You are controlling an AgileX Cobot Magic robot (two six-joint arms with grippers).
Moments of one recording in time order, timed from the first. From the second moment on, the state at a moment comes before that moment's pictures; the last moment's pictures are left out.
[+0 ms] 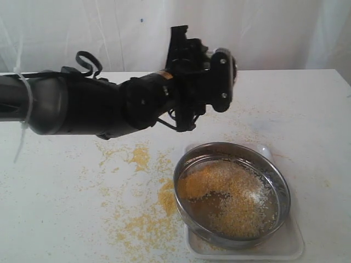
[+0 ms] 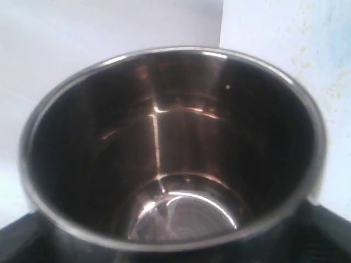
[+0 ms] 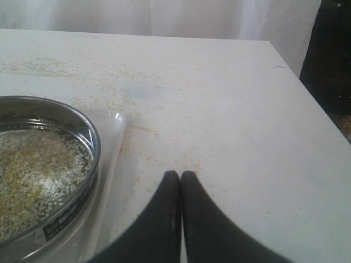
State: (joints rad) left arm -0.72 1.84 -1.23 -0.74 -0.40 1.85; right arm 0.01 0.00 0.00 -0.03 0.36 -0.06
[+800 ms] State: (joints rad) left arm -0.22 1.89 -0.69 0.14 -0.92 0.34; right arm 0.01 0.00 0.00 -0.03 0.36 -0.06
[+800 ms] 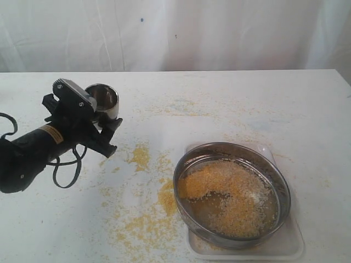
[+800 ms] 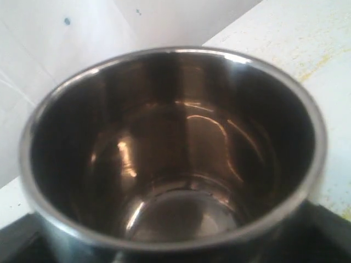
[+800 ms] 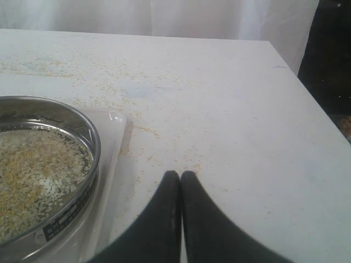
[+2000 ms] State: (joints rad) left arm -0.15 2.14 -0.74 0.18 -1.02 0.13; right arm 0.01 0.00 0.00 -0.03 0.36 -0.06
